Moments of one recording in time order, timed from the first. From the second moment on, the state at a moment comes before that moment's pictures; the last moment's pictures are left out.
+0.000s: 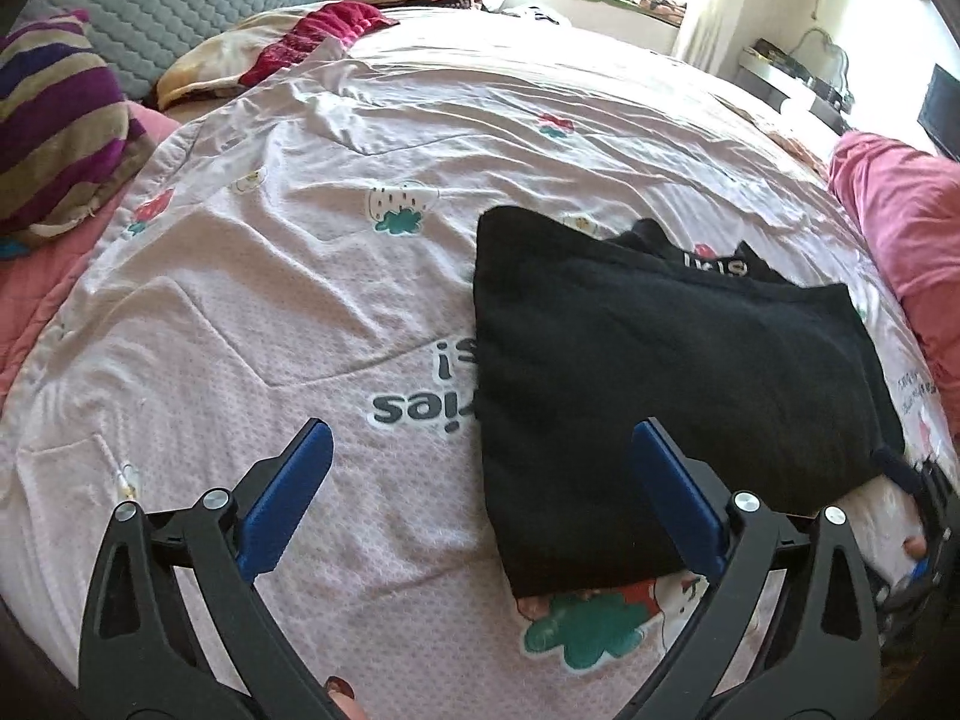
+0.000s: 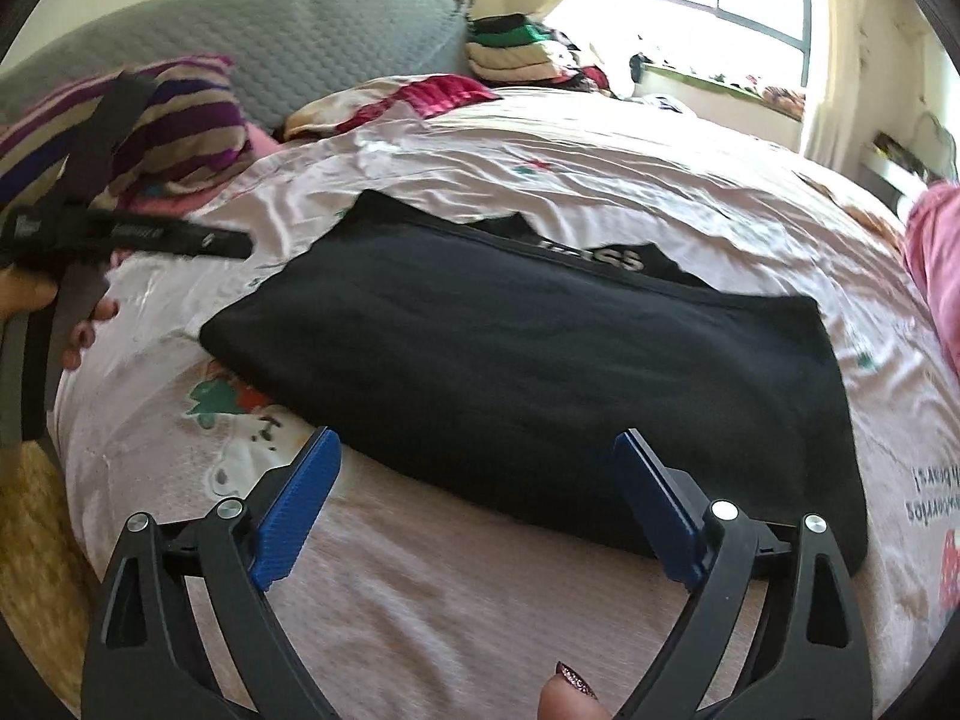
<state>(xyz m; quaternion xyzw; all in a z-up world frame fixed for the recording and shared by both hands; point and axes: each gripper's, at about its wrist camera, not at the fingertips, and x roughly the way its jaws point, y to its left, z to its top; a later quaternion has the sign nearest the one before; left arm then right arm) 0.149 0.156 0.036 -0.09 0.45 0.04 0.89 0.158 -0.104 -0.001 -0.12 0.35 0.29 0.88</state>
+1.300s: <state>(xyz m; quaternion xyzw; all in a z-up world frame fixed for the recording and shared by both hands) 0.242 0.195 0.015 -0.15 0.49 0.09 0.86 0.173 0.054 -0.044 -0.32 0.29 0.31 0.85</state>
